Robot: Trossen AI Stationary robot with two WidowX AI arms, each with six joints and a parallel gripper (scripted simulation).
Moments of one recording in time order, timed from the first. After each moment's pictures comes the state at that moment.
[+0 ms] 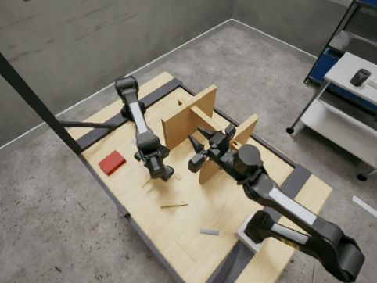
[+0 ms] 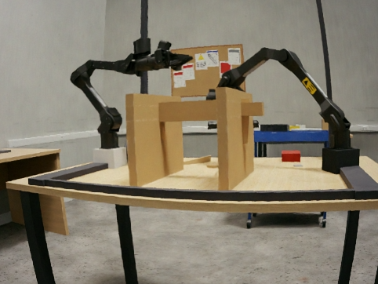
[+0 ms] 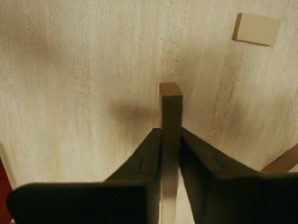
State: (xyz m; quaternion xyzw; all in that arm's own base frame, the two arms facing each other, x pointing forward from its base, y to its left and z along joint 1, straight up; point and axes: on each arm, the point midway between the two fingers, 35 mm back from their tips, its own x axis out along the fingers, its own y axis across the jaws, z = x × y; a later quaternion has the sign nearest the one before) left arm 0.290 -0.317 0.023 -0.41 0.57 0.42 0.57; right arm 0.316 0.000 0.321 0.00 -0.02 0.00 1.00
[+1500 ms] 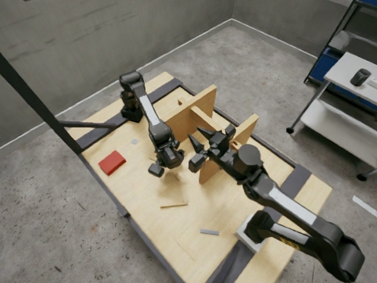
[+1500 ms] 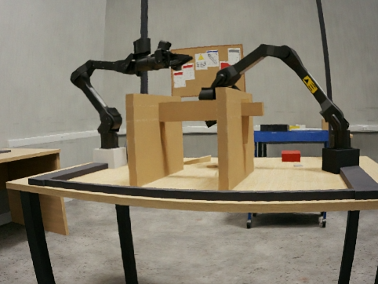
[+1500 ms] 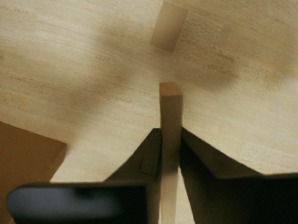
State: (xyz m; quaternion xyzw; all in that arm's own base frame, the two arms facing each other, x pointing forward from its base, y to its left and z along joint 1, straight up) left arm 0.321 -0.272 0.025 0.04 0.71 -0.04 0.71; right arm 0.316 0.000 0.321 0.00 -0.02 0.00 1.00
